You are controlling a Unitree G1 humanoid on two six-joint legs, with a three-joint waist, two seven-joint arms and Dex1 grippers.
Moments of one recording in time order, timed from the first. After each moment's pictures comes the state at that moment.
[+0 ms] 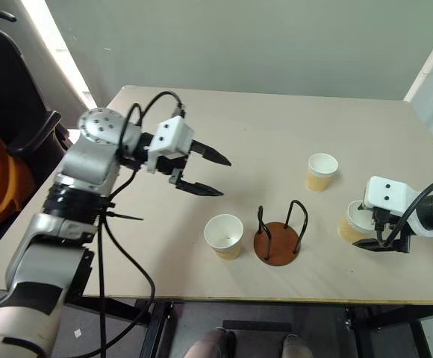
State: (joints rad) left arm -1.04 0.67 -0.19 0.33 -0.24 0.15 -1.56; right arm -0.36 -1.33 0.03 -0.24 0.28 0.55 1.24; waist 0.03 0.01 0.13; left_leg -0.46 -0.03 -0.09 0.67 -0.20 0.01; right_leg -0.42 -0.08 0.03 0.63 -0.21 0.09
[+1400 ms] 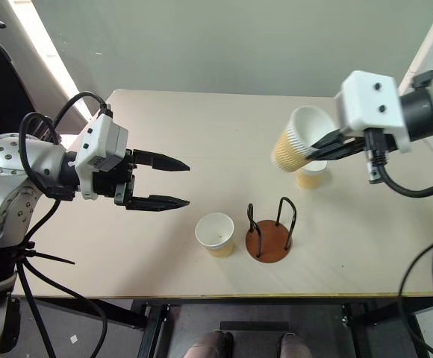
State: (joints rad) left arm -0.72 0.97 0.04 -0.23 -0.52 0.59 -1.31; right arm -1.12 -1.03 0.19 -0.15 0.31 0.42 1.59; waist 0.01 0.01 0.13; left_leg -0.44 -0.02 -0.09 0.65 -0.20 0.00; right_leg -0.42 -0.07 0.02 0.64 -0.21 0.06
